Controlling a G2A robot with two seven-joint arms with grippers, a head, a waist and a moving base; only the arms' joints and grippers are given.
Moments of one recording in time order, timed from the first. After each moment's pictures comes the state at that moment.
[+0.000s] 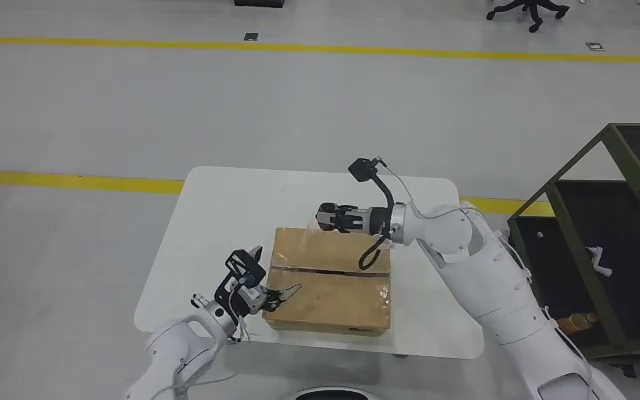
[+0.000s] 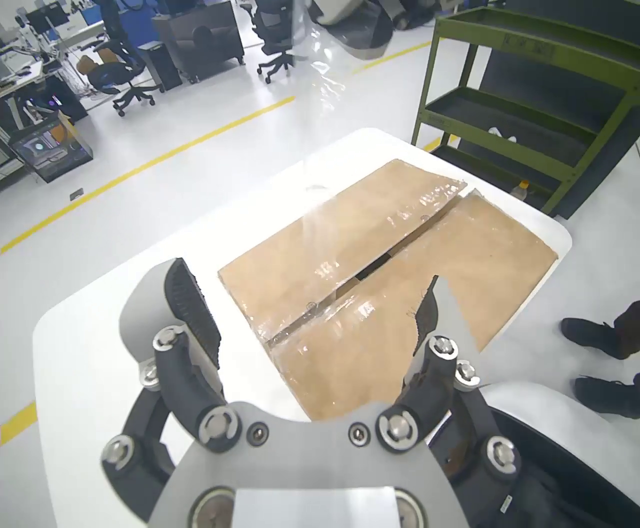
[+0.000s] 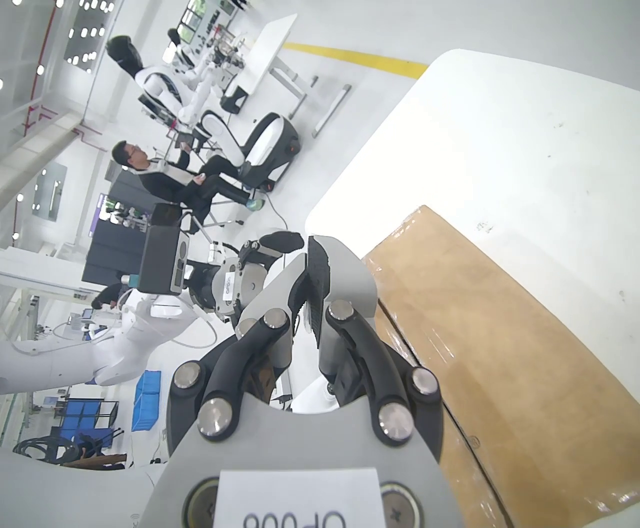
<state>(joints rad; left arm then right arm) 1.53 -1.22 -1.38 -1.84 1.44 -0.49 -0.16 -0.75 -1.21 0.99 -1.40 -0.08 -0.22 0.91</state>
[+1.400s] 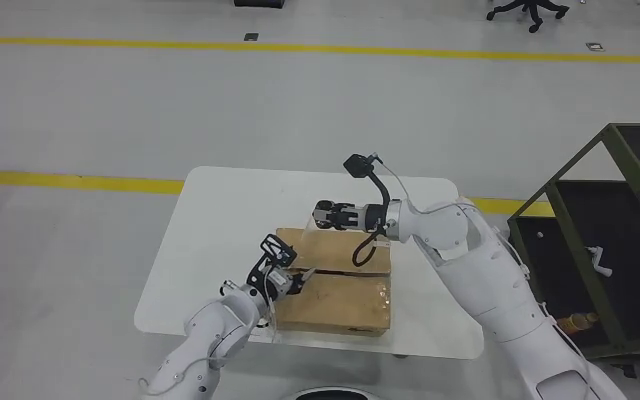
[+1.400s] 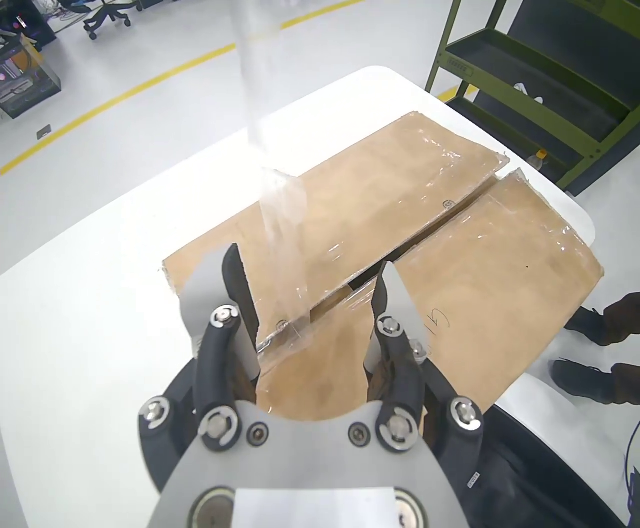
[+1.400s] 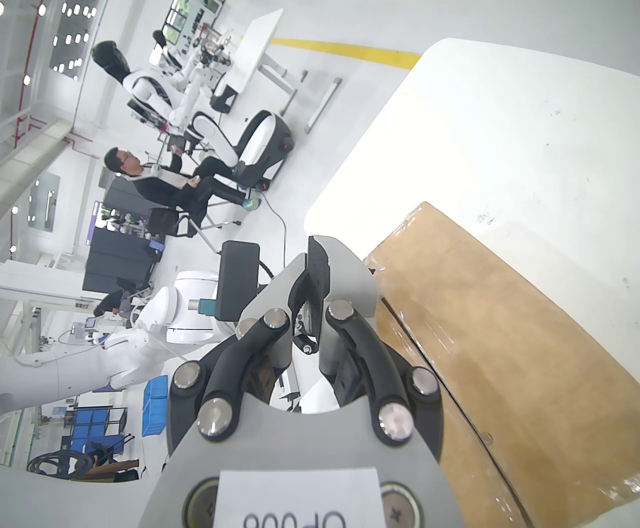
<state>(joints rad) 1.33 -1.25 -1.19 -1.69 1.35 -0.32 -0.36 -0.73 -1.22 0.98 -1.41 -0.08 -0.14 0.92</state>
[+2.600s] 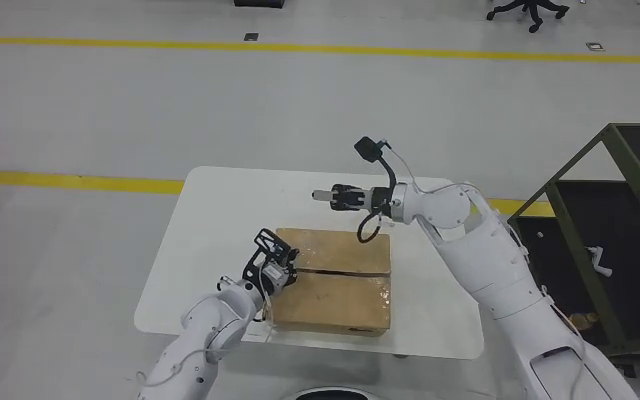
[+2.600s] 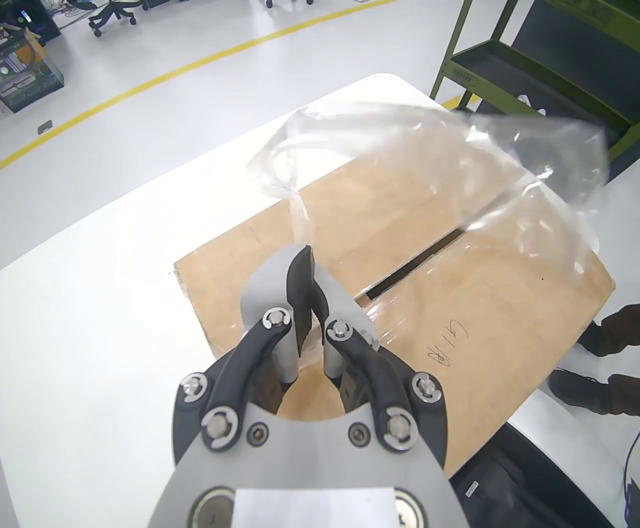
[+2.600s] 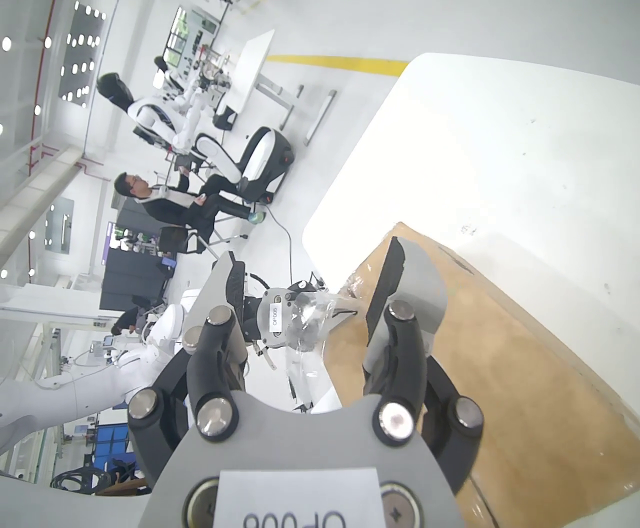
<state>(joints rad) 1.31 -1.25 -1.21 -1.65 1.29 -0.32 -0.35 -0.62 -1.24 0.98 -1.20 -0.01 -0.18 0.90</state>
